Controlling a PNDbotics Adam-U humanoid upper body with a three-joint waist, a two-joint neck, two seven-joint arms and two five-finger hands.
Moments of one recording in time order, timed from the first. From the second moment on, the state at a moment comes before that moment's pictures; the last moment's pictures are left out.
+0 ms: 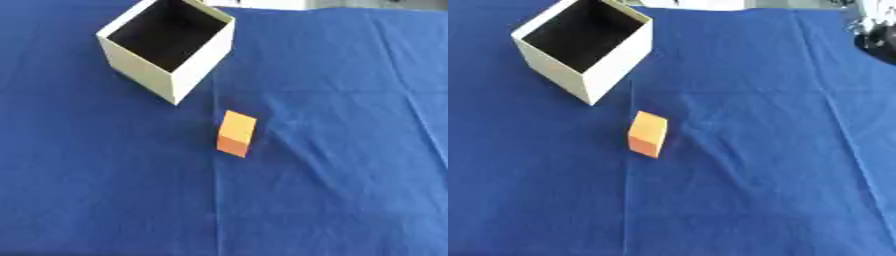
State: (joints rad) left arm -0.23 0.47 0.07 -1.99 -0.06 -0.34 0.44; right arm -0.60 -0.82 0.17 -1.98 0.42 -0.24 -0.11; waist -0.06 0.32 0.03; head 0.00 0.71
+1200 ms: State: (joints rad) left arm -0.24 0.47 0.04 -1.99 -0.04 -0.33 0.40; right arm -0.91 -1.03 0.67 -1.97 0.36 -0.12 0.25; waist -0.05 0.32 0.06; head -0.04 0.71
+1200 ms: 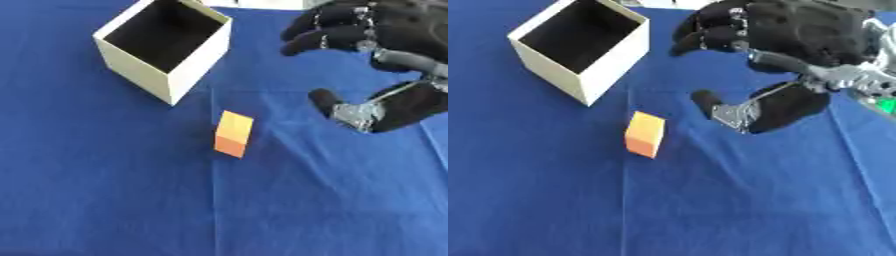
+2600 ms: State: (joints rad) left arm -0.24 0.47 0.04 -1.99 -0.03 -0.33 0.38; right arm -1.12 -0.78 0.80 -1.70 0.35 -0.08 0.67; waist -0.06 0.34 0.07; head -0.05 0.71
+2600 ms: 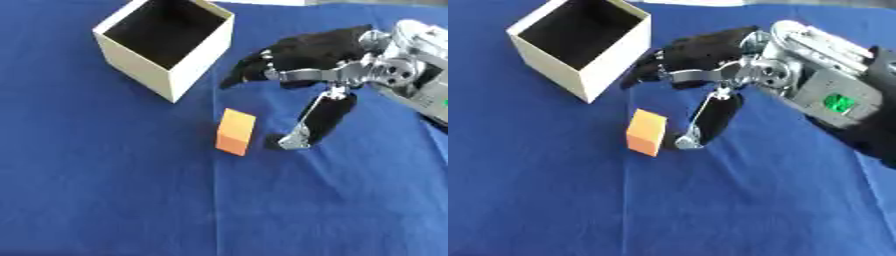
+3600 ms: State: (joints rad) left arm -0.25 0.47 0.03 -1.99 -0.03 -0.33 0.37; right arm -1.16 -0.70 0.76 -1.60 0.37 -0.18 0.90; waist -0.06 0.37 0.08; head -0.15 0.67
